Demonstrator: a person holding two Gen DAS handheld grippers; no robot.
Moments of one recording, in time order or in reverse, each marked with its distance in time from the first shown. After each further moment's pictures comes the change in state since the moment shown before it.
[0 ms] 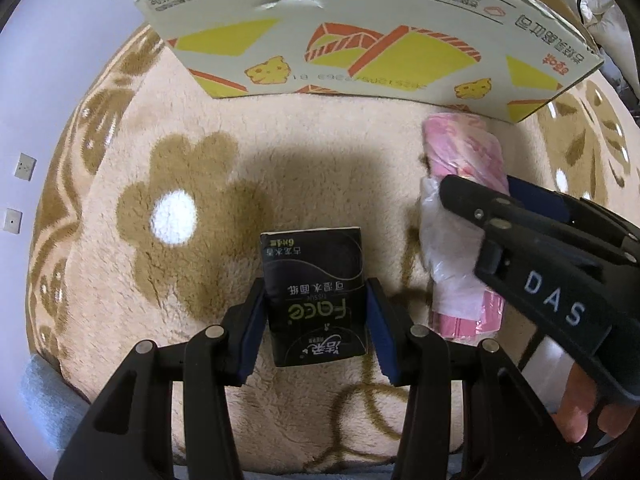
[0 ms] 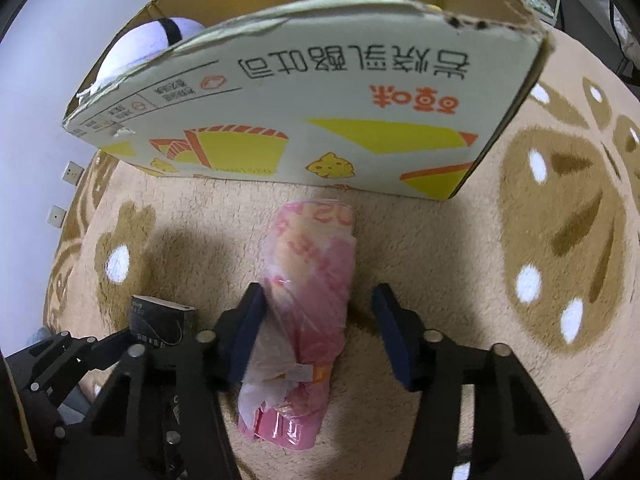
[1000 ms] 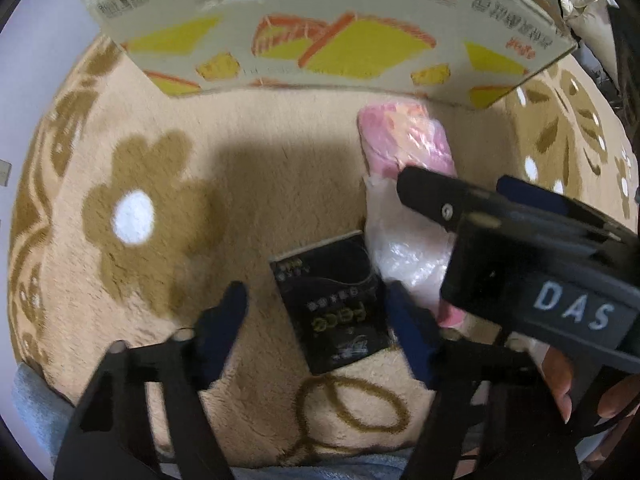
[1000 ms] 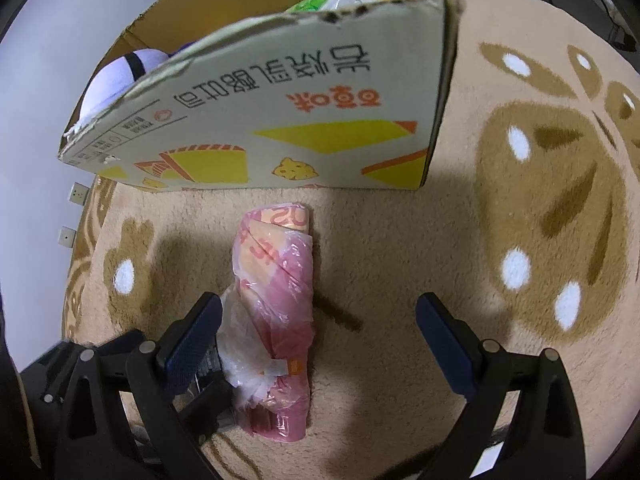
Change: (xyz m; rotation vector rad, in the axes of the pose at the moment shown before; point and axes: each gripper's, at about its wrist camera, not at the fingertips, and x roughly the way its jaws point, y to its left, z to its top) left arm 0.003 -0.013 0.011 0.036 0.051 -0.110; right arm -0.010 -0.030 0.003 0.086 0.025 0.046
